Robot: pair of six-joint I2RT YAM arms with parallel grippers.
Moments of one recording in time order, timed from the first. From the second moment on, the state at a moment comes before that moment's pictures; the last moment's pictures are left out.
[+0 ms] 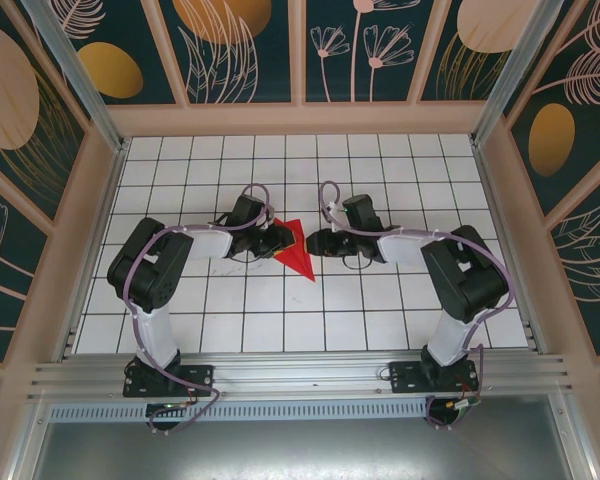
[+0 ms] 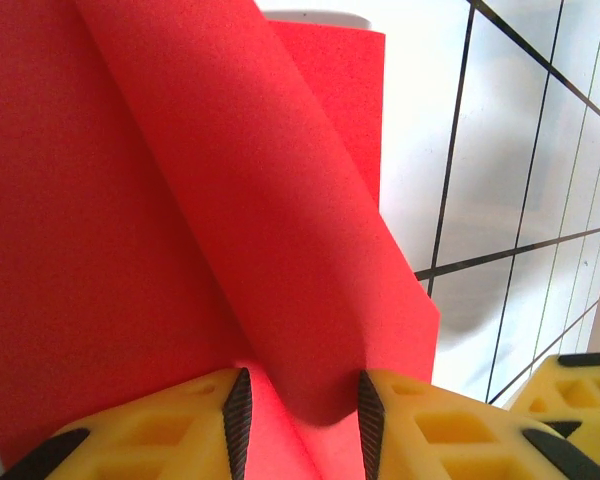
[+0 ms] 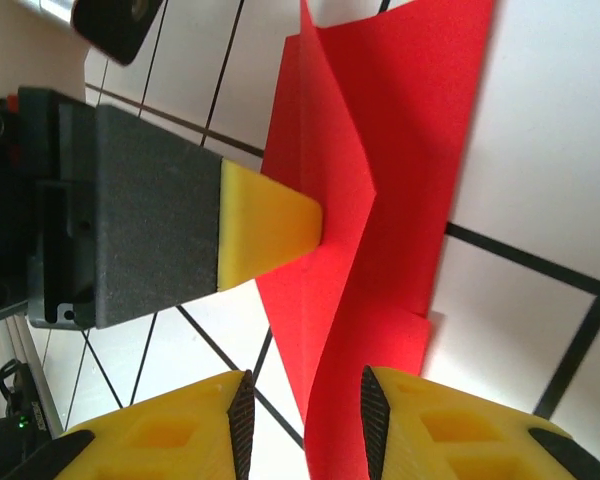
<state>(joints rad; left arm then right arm) -0.49 1.91 0.96 0.07 0.49 -0.88 0.52 1.75 0.86 0.09 -0.62 0.48</state>
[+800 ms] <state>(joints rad) -0.49 1.91 0.96 0.07 0.49 -0.88 0.52 1.90 0.96 0.10 -0.68 0.56</state>
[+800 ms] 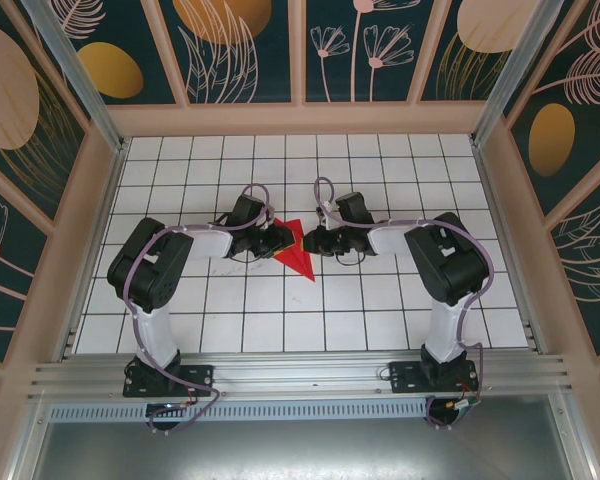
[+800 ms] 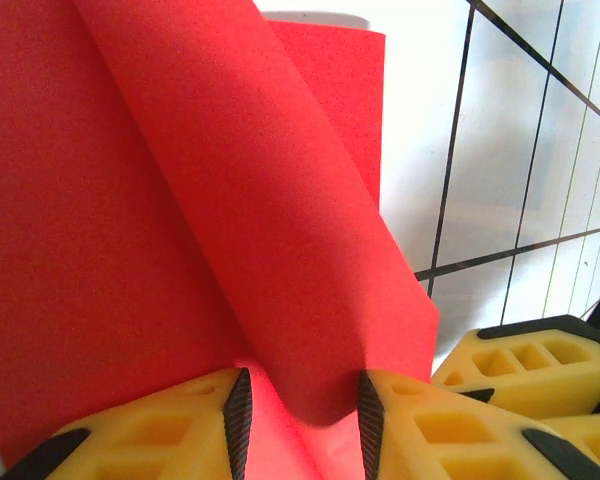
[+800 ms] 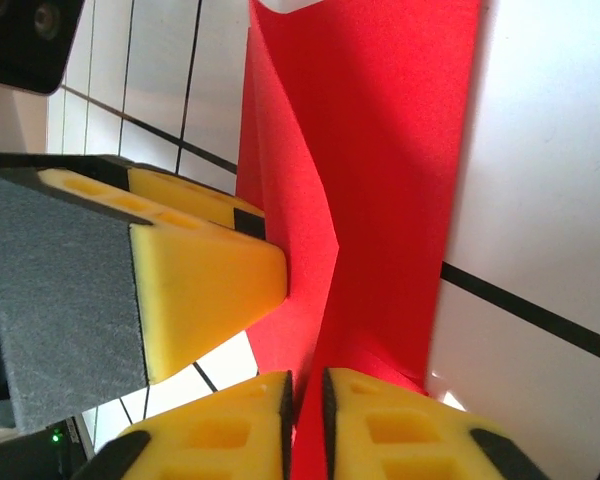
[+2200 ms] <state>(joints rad) -0.49 1.91 0.96 0.06 0.49 -0.87 0.53 1.96 1.03 -0.04 -0.58 0.49</state>
